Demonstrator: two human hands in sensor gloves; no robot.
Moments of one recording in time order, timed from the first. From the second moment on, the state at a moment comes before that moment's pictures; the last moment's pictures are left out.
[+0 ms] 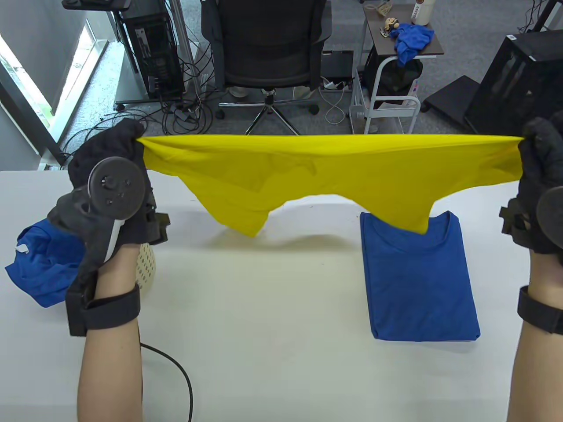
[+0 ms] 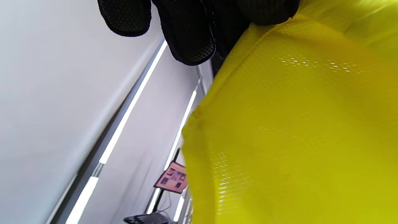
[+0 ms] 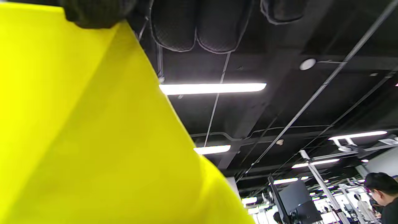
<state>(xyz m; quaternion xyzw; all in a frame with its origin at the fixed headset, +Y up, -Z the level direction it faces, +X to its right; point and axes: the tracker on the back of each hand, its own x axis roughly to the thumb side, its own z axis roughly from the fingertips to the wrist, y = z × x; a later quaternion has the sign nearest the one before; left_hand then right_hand) -0.257 -0.426 -0.313 0.36 0.14 0.07 0.92 0.319 -0.420 -0.283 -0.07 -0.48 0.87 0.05</state>
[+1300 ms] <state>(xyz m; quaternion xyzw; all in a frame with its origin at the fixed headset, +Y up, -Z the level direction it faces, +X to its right) -0.287 -0.742 -0.308 -0.11 0.10 -0.13 0.98 0.292 -0.718 -0.297 -0.01 0.05 1.00 -0.06</state>
